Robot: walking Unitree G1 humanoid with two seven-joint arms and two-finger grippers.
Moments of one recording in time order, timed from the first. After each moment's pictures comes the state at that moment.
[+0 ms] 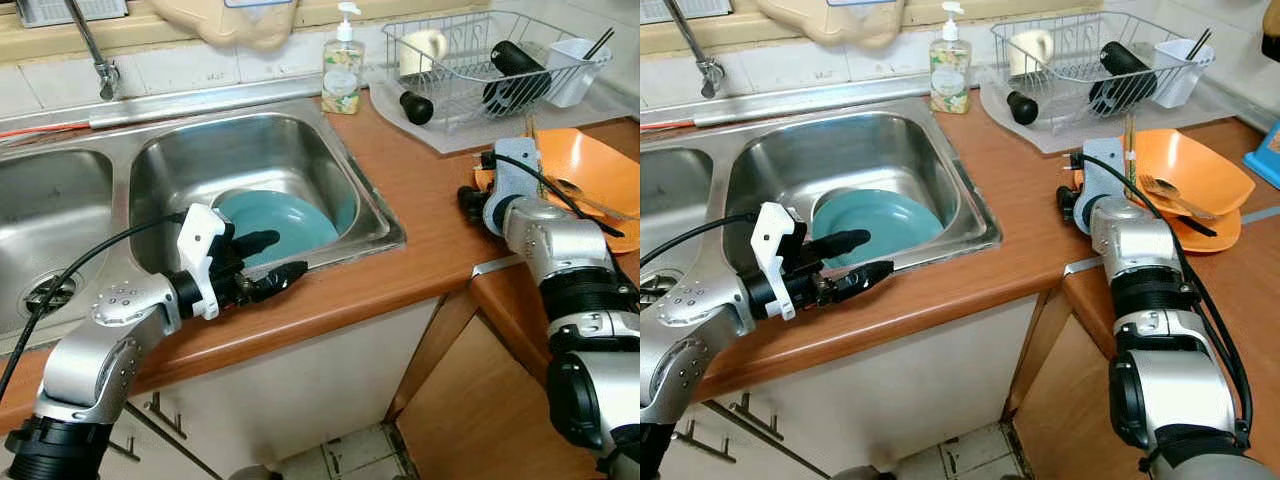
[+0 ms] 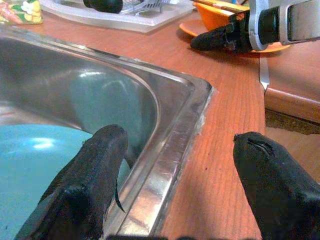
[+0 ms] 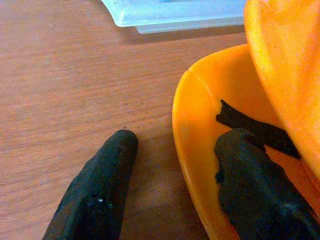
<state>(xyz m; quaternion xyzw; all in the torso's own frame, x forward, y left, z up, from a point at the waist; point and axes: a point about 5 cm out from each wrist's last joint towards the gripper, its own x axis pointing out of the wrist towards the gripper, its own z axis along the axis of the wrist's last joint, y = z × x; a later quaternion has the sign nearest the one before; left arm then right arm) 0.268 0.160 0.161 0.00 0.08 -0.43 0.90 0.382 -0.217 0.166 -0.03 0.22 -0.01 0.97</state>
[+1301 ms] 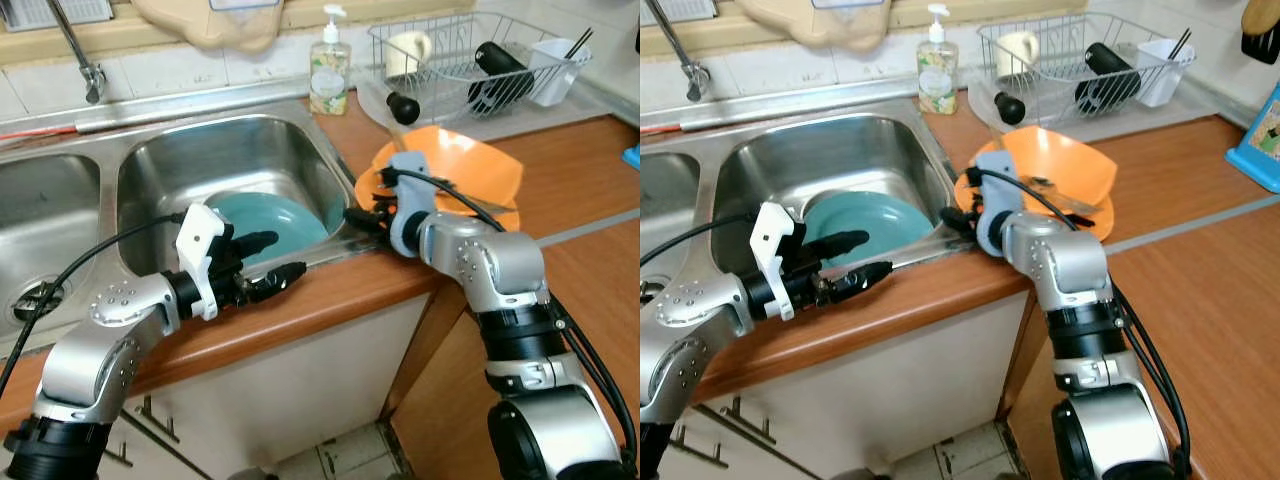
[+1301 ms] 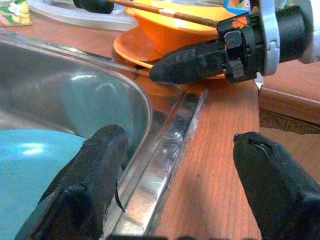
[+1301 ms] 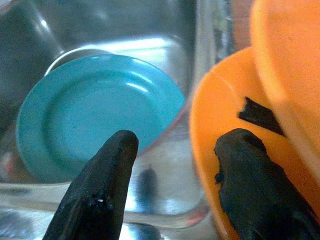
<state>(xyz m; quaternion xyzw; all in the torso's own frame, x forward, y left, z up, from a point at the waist) 0.268 0.161 0.160 0.00 0.08 -0.43 0.90 0.342 -0.091 0.174 0.03 0.24 0.25 0.94</state>
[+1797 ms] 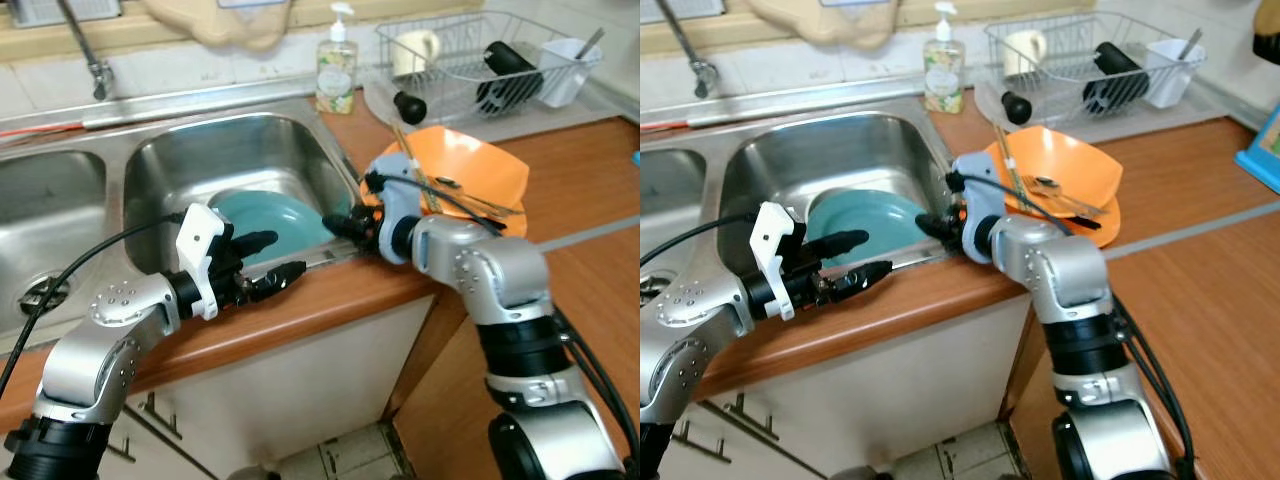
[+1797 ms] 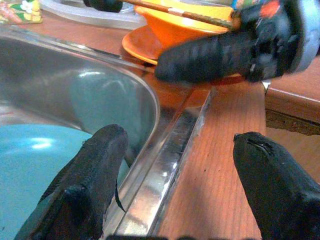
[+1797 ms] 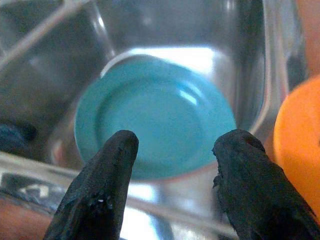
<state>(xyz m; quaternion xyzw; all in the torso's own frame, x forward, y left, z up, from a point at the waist) 0.268 0.161 0.160 0.00 0.08 -0.43 0.90 0.327 -0.081 0.191 0.02 0.21 0.31 0.93</state>
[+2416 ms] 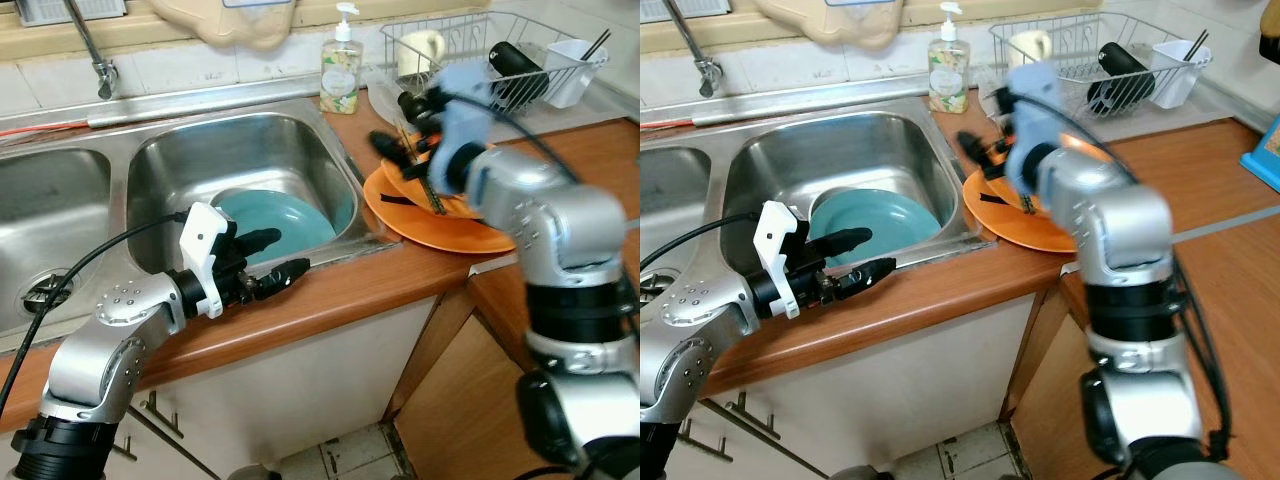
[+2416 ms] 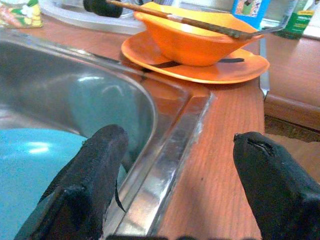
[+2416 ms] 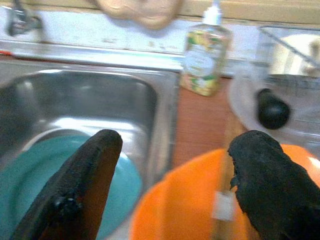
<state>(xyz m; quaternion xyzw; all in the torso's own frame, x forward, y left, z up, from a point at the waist) 0.268 0.154 0.162 -0.01 0.08 -0.43 0.90 0.346 -0.130 0.262 -0.04 0.08 0.20 0.98</state>
